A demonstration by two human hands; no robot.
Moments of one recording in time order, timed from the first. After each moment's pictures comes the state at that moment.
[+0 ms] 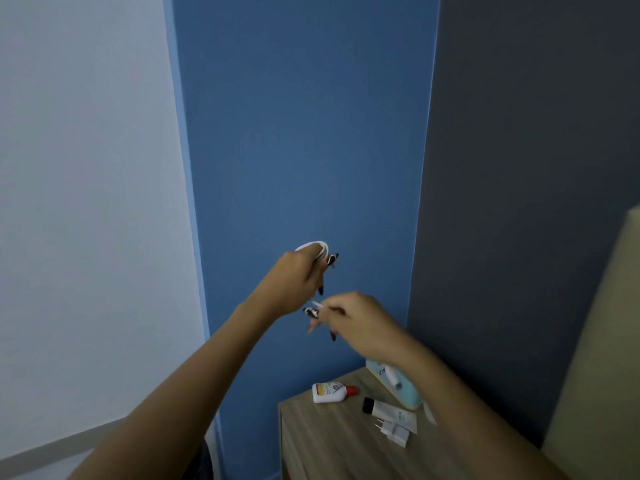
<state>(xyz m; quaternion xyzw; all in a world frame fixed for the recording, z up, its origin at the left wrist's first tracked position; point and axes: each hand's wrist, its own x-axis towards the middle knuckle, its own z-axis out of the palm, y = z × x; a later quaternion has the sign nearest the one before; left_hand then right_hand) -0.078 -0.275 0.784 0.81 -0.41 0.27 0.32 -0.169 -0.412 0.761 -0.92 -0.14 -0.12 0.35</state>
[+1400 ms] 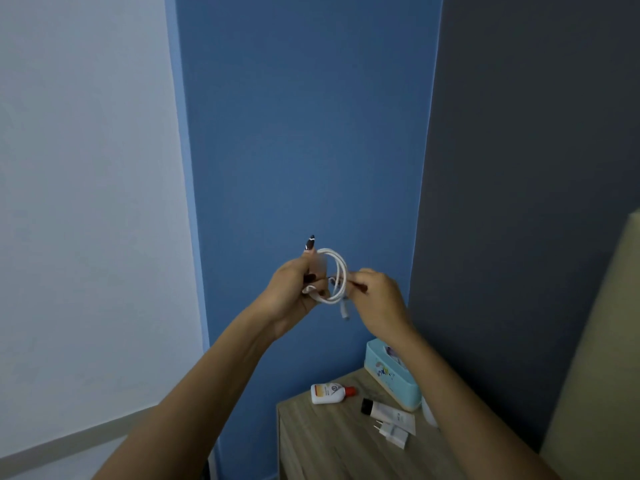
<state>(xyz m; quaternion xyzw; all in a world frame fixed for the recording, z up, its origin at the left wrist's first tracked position) -0.108 -0.278 0.785 0.53 -0.23 -0.15 0.80 -0.121 -0.437 0.745 -0.86 -0.10 -0.32 0.39</state>
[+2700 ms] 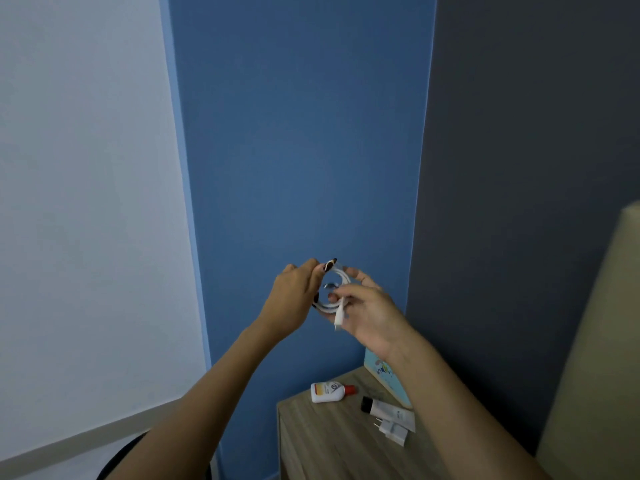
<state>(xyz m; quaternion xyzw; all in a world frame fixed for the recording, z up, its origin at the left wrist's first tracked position) -0.086 -0.282 0.753 0.85 -0.31 0.25 0.33 -0.142 -0.423 0.748 -0.46 -0.06 0.01 0.89</state>
